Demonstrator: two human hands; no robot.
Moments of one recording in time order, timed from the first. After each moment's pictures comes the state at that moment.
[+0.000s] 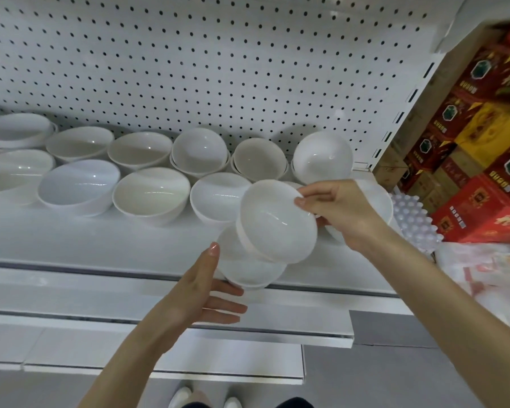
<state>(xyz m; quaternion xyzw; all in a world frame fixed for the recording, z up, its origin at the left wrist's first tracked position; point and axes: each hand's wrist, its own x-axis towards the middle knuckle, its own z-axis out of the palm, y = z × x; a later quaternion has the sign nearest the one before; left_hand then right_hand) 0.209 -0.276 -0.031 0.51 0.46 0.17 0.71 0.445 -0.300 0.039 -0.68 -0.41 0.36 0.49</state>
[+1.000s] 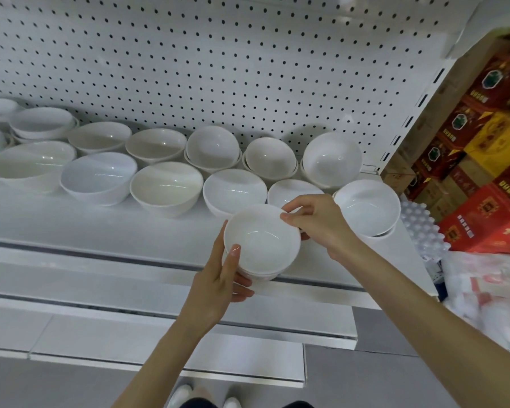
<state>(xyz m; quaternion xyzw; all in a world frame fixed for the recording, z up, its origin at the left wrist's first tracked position) 0.222 -0.290 -0.055 0.61 0.44 0.30 0.58 0.417 -0.292 0.006 -0.73 -0.43 0.33 0.42</state>
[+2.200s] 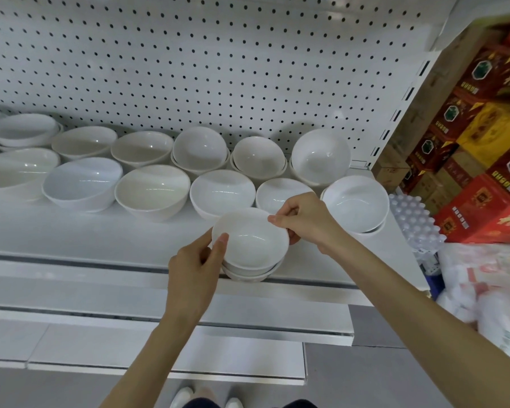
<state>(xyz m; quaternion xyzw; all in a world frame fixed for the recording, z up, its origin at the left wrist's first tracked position) 0.226 -0.278 -0.047 0.67 0.49 0.38 0.40 0.427 -0.287 0.004 -0.74 -0.43 0.35 0.37</state>
